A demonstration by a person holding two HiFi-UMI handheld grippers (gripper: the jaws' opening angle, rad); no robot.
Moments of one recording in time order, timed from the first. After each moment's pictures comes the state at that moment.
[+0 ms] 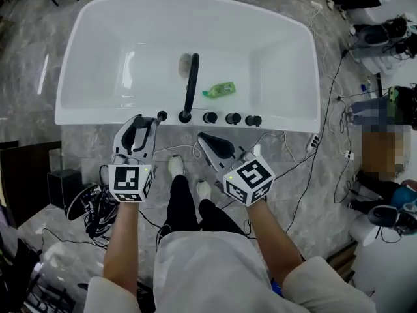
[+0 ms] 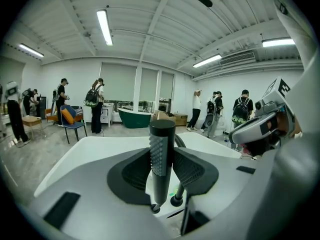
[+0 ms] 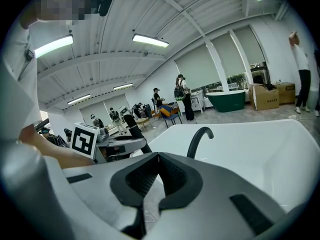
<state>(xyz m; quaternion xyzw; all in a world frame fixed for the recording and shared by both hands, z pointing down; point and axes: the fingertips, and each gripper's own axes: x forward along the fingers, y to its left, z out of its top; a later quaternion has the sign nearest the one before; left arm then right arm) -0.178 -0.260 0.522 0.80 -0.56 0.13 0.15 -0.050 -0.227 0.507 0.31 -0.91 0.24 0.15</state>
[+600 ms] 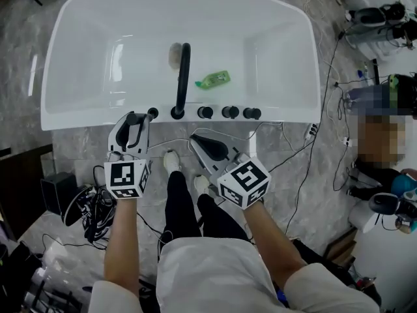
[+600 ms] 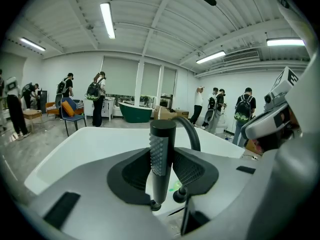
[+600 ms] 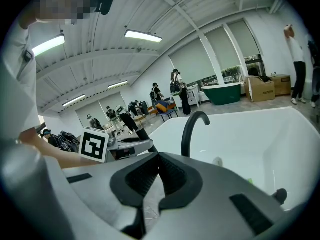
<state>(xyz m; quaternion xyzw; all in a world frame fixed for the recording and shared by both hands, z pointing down) -0.175 -0.277 0.588 0.80 -0.56 0.15 0.18 -0.049 -0.225 0.551 0.31 -0.89 0.28 0.17</state>
